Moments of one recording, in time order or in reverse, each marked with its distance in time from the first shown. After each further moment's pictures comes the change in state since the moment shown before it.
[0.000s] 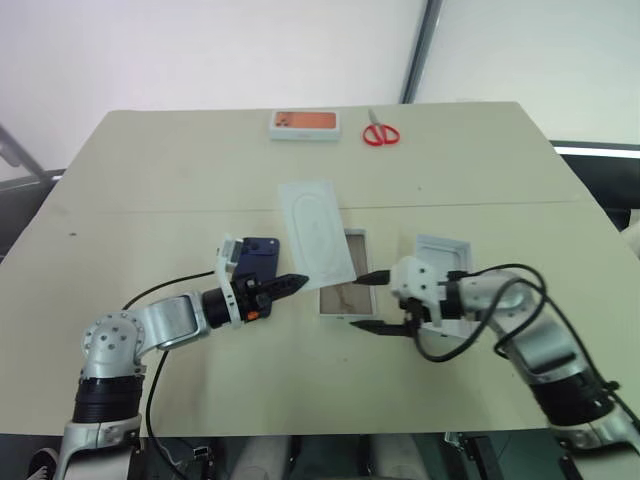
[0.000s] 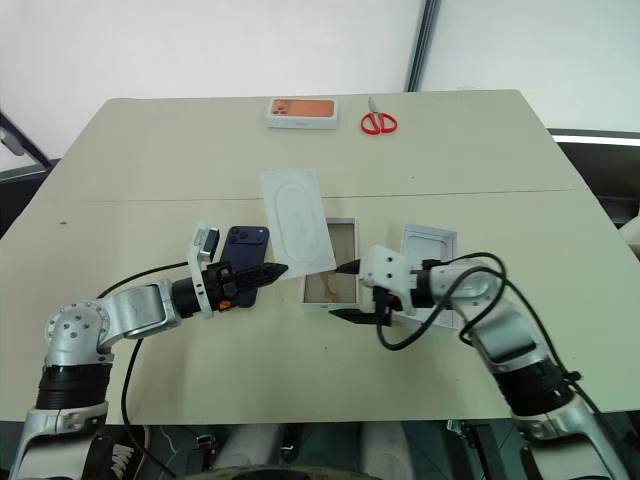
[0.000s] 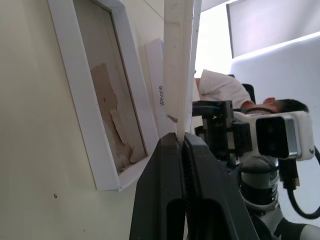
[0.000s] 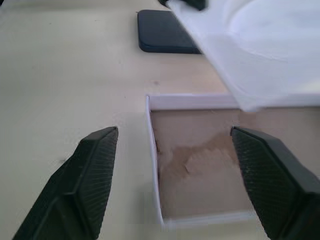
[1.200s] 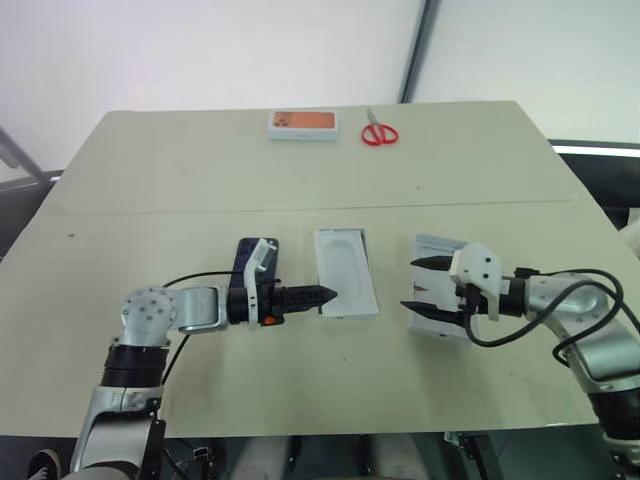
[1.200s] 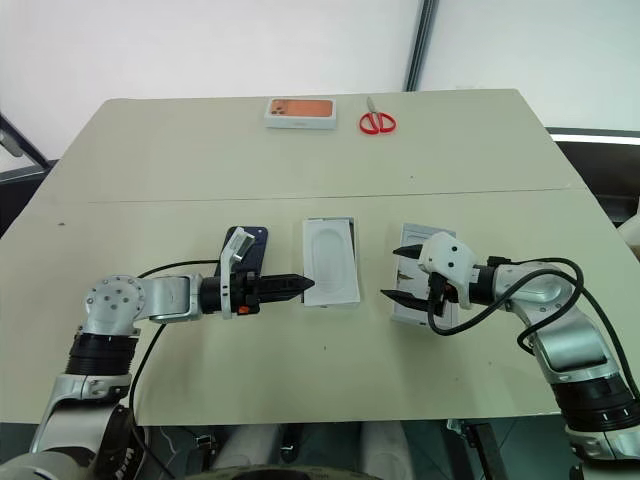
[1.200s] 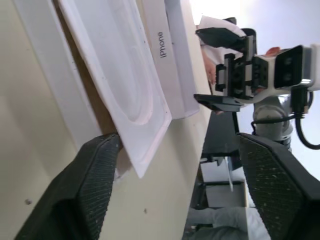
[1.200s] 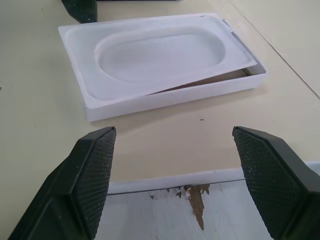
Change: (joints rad) left arm -0.154 -0.038 -0.089 0.143 0.276 0.165 -0.241; right arm 0.094 -0.104 -0.136 0.080 0.020 -0.099 -0.069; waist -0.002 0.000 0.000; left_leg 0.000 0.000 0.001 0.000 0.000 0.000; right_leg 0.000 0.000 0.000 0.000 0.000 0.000
